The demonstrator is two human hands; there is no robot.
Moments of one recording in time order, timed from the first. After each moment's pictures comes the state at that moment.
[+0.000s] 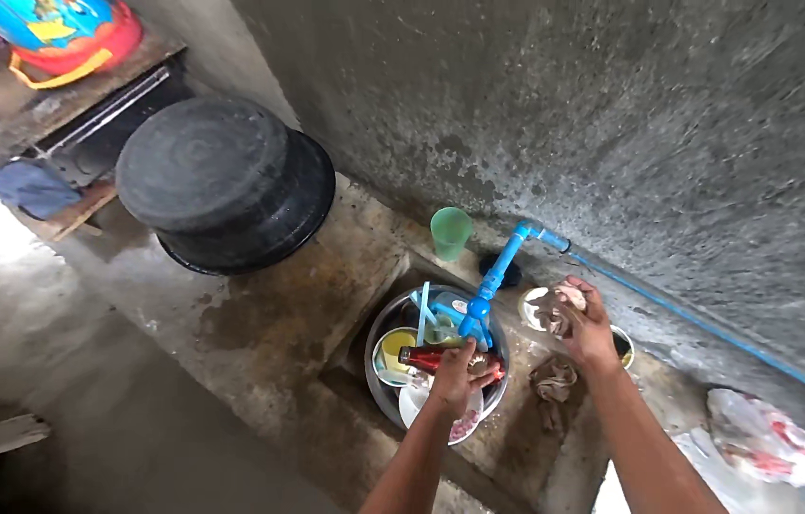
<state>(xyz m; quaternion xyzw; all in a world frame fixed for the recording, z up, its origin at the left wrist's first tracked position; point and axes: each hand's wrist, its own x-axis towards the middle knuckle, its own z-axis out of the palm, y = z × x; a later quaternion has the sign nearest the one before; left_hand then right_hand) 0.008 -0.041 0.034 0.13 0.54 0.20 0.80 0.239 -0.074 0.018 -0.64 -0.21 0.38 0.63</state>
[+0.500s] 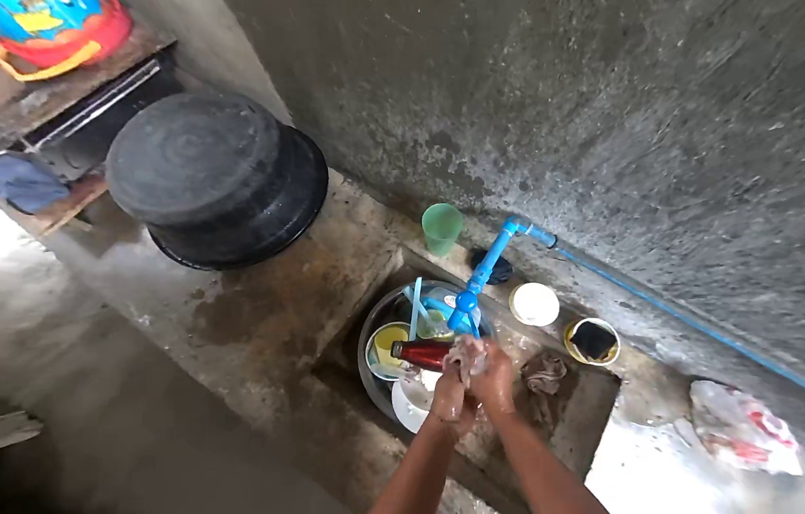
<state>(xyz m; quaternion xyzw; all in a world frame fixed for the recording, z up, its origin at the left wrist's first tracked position) 0.009 -0.086 0.036 0.09 0.51 0.27 0.81 0.083 -0.098 0.023 -0.76 -0.37 0.27 0.46</state>
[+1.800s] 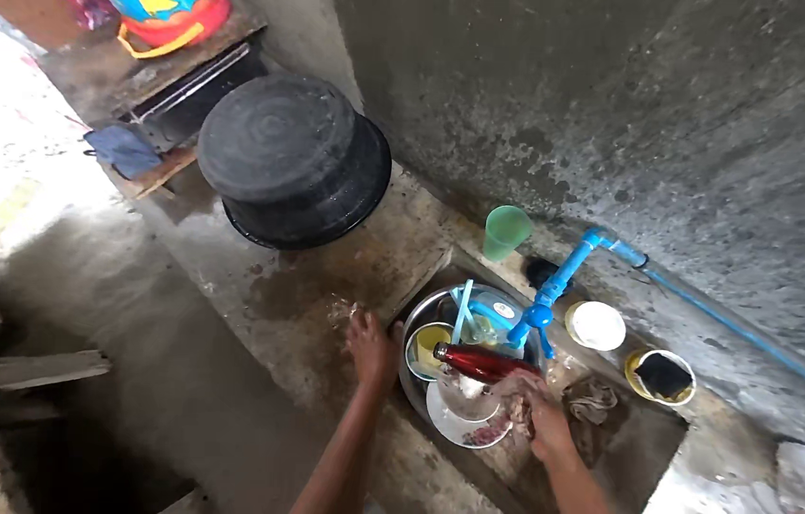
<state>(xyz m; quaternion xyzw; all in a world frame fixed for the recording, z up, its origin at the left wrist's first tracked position) -0.159 0.041 0.006 0.62 0.73 0.04 0.29 0.080 -0.126 -0.015 -0.69 -0.03 0.54 0.49</state>
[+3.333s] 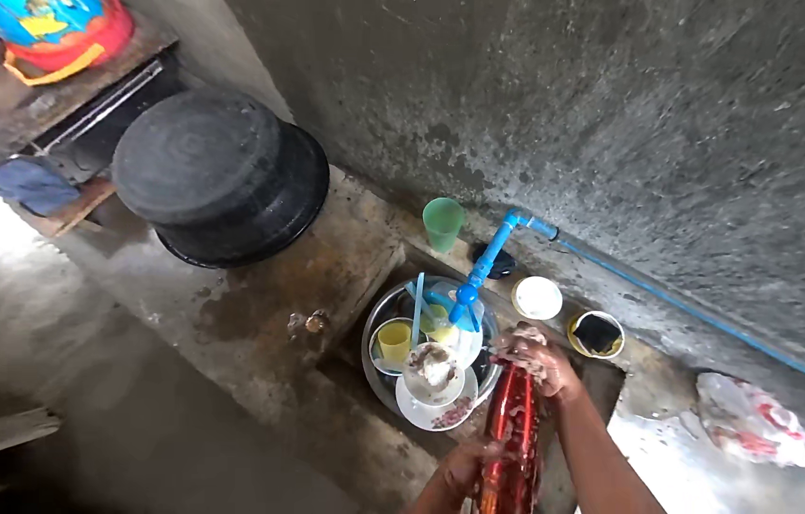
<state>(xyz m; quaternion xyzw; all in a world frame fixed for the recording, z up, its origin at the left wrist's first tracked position) -0.040 -0.169 0.002 0.16 0.22 0.12 0.96 0.175 -0.125 0.021 -0.47 -0.16 0.63 0.60</state>
